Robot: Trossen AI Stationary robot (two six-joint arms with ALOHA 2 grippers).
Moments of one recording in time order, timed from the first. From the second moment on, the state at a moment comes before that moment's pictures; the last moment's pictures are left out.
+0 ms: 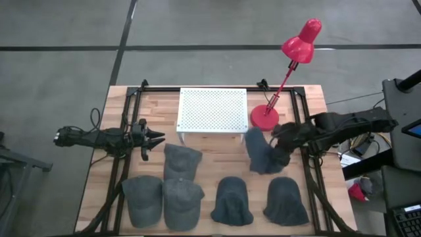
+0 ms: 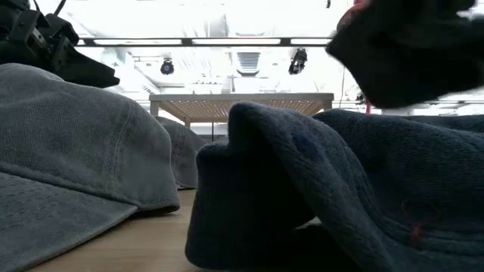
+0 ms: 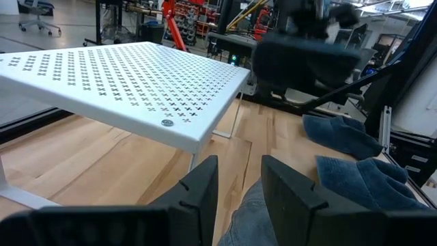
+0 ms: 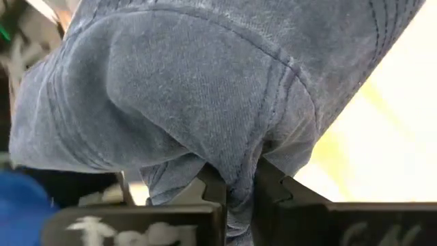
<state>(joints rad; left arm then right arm) -0.17 0.01 0.08 -0.19 -0.37 -0.27 0.18 0.93 0.95 -0.95 -0.07 0.89</state>
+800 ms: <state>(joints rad) -0.17 0.01 0.08 -0.19 -0.37 -0.27 -0.12 1.59 1.82 -1.31 0.25 0.68</state>
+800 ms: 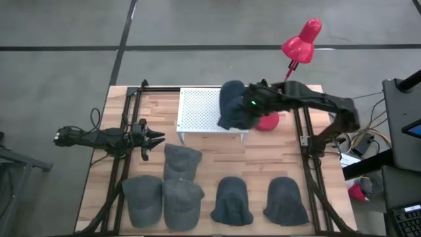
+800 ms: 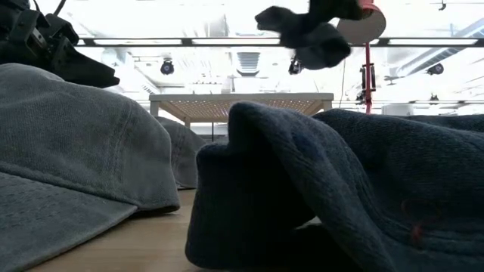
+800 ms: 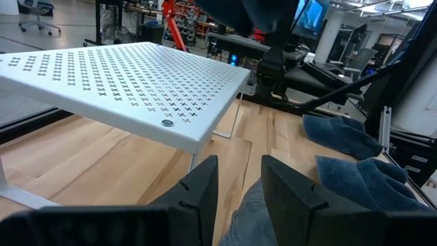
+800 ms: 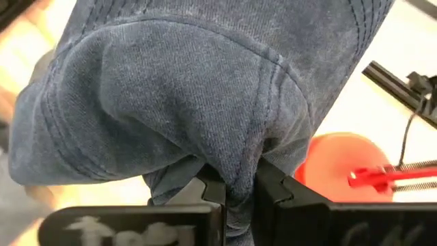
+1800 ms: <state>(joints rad) -0.17 0.01 0.08 -0.19 -0.37 -0.27 -0.26 1.98 2.09 -1.52 0.19 0.78</state>
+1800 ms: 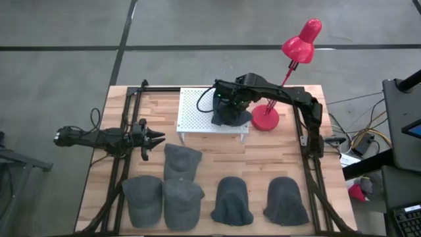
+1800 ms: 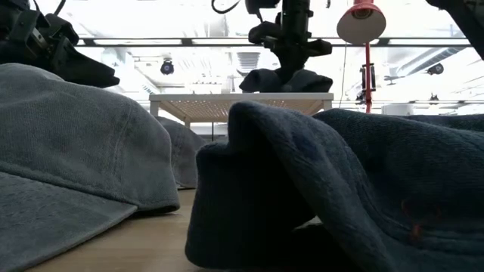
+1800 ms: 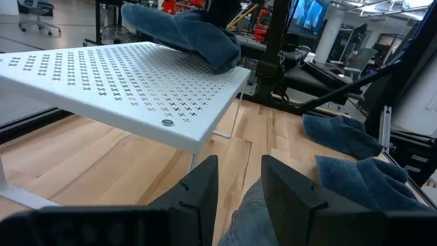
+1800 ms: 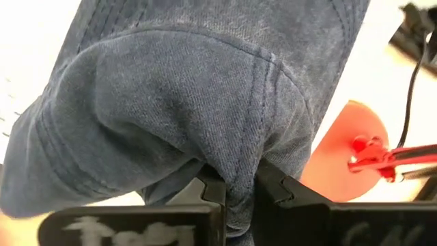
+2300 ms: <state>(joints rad) -0.17 0.01 0.08 -0.19 -0.37 -0.27 -0.28 1.97 2.08 -1.52 0.12 0.84</state>
